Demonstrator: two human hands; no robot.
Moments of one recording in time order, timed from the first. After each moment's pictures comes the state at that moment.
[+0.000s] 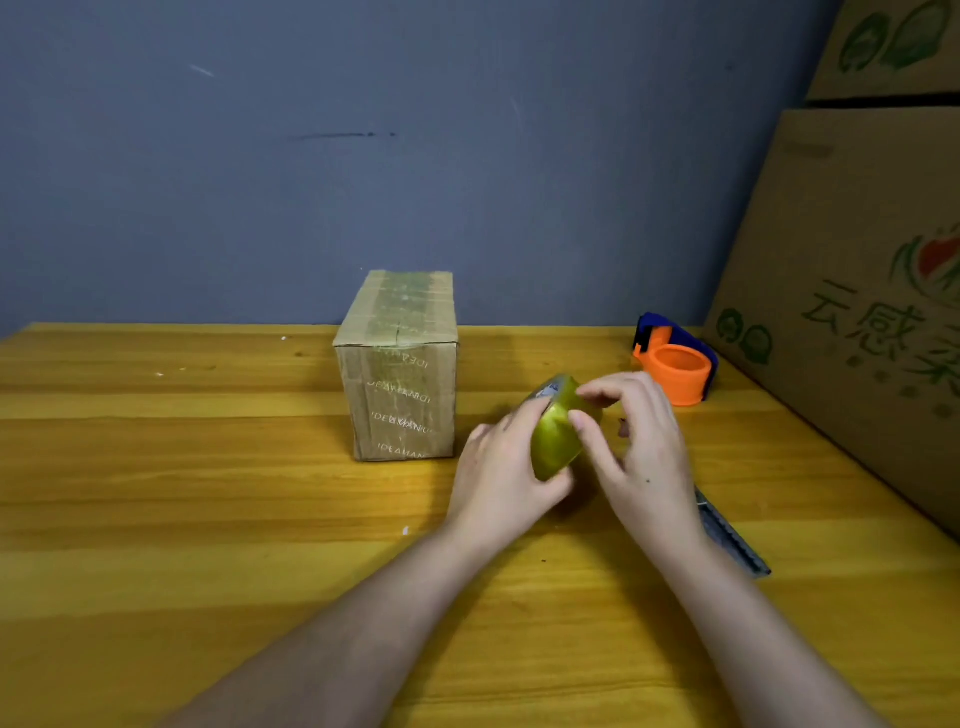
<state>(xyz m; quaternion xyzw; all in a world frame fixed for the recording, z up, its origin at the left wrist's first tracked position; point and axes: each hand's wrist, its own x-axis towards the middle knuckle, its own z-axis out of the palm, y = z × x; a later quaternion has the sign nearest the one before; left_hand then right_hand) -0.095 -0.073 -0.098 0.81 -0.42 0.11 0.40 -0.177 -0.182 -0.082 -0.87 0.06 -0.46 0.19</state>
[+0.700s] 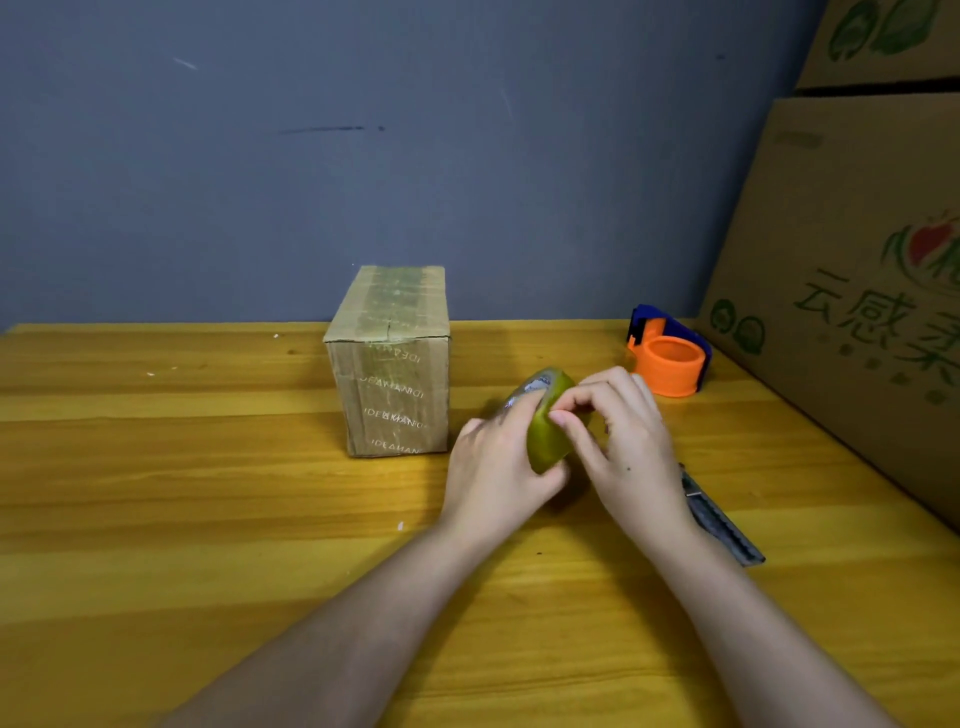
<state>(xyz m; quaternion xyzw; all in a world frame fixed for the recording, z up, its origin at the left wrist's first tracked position) -0.092 -0.076 -0.103 0.80 -0.43 0.17 0.39 -0.172 -0.179 -0.084 -0.88 0.06 -0.44 0.17</state>
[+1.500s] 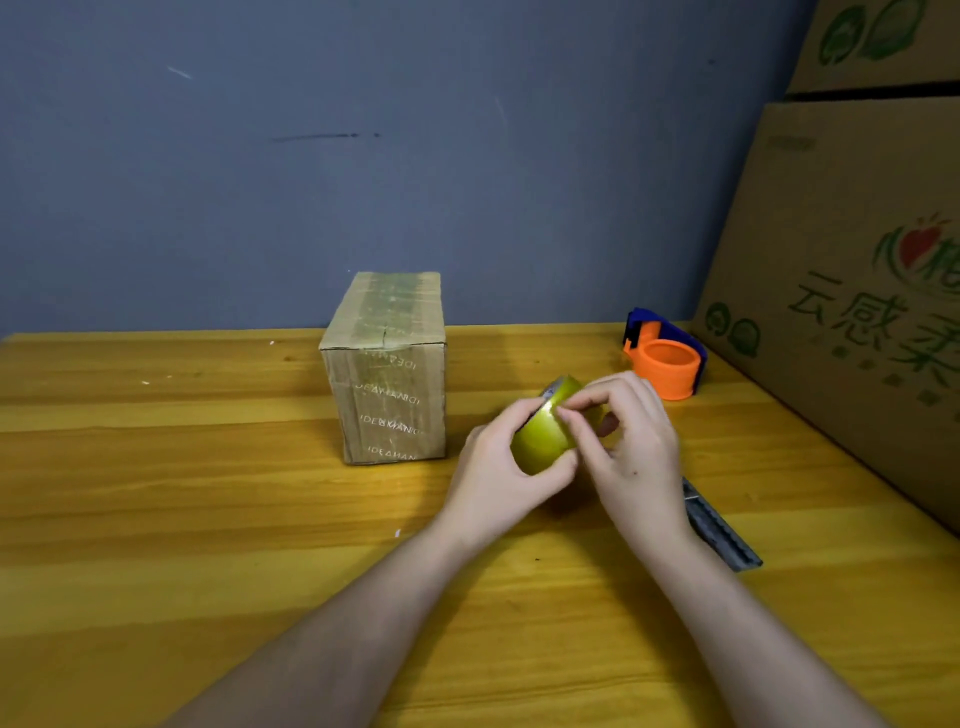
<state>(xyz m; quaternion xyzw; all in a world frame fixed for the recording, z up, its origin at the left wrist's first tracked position) -0.089 -0.077 -0.103 0.68 -0.44 0.00 0.59 -0.174 -0.178 -0.081 -0.84 0.06 -0.50 0.21</state>
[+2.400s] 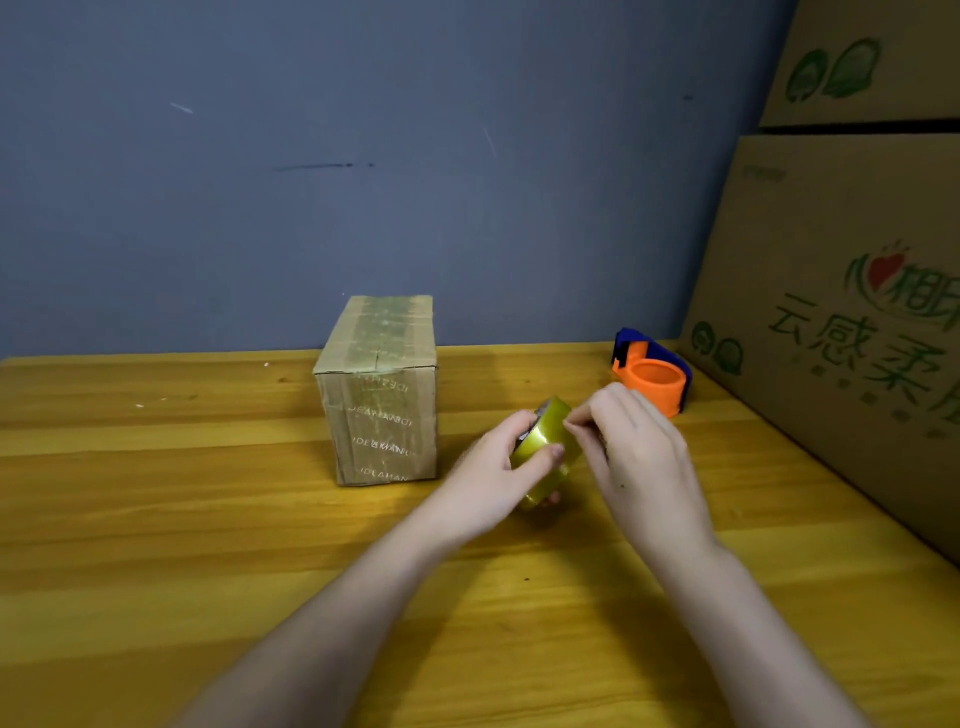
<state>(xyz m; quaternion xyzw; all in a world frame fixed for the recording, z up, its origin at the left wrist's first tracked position) -0.082 -0.073 -0.077 0.68 -0.46 -0.17 0.54 -0.193 -0.180 -0.058 -0.90 0.08 -0.42 0.02</state>
